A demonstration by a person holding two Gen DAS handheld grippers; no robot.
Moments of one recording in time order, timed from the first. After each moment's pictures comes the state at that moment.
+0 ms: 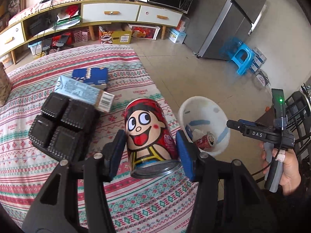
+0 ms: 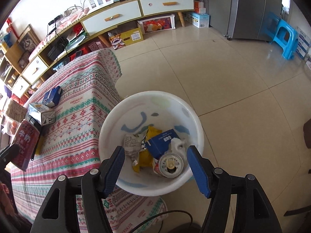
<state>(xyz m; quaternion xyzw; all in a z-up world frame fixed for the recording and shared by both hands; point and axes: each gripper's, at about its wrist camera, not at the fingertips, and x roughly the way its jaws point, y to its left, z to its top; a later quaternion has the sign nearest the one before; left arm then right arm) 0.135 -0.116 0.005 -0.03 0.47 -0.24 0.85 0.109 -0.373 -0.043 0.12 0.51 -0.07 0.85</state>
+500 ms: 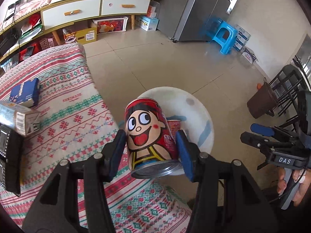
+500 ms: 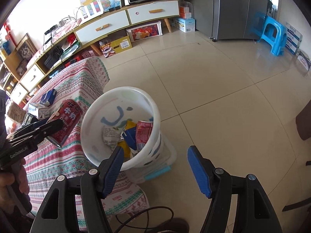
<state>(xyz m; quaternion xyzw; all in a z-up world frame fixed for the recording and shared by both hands) 0.141 -0.242 -0.025 0.03 0.47 -0.31 0.83 0.043 -0.423 -0.035 0.13 0.48 -0.10 0.86</state>
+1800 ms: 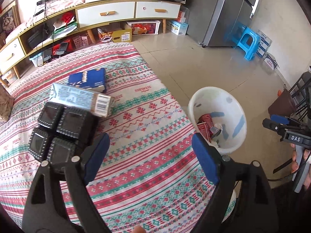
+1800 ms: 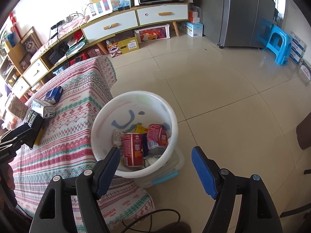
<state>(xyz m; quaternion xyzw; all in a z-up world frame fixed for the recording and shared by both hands) 0.139 -0.127 -0.002 0.04 0.47 -0.21 0.86 0.068 -0.386 -0.029 0.11 0.48 -0.08 0.87</state>
